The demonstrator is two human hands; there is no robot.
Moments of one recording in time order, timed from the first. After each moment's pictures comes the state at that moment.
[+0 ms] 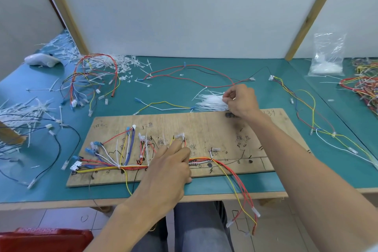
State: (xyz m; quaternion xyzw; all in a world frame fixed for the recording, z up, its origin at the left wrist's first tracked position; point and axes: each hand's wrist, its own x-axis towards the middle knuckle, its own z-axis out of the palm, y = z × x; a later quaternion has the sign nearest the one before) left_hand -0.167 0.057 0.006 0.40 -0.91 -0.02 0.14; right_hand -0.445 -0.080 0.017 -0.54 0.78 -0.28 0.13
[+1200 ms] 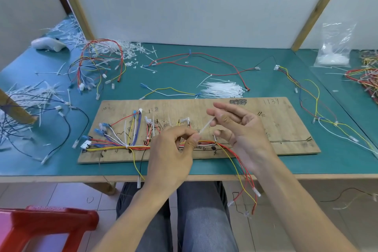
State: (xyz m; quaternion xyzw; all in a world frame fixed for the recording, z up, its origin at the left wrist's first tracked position) left_hand -0.172 0.080 0.017 0.51 -0.68 -0.30 0.42; right_hand -0.366 0.076 0.026 -0.38 0.42 -0.60 0.56
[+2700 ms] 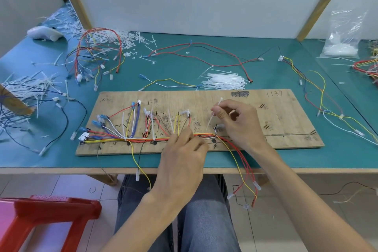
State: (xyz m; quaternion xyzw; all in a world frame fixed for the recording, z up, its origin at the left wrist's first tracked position) left_hand -0.186 0.098 -0.020 0.42 -0.88 0.02 0.23; right_hand -0.387 0.042 -0.018 -0.62 0.59 -0.46 0.23
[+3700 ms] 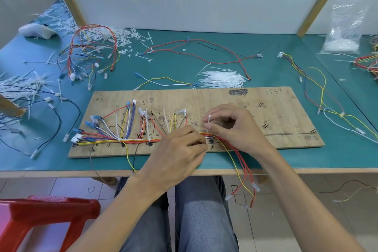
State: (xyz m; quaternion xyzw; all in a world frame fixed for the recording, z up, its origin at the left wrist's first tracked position) left_hand -0.174 0.061 -0.021 0.26 -0.92 -0.07 0.29; right_hand -0.398 0.050 -0.019 -0.67 0.54 -0.41 0.31
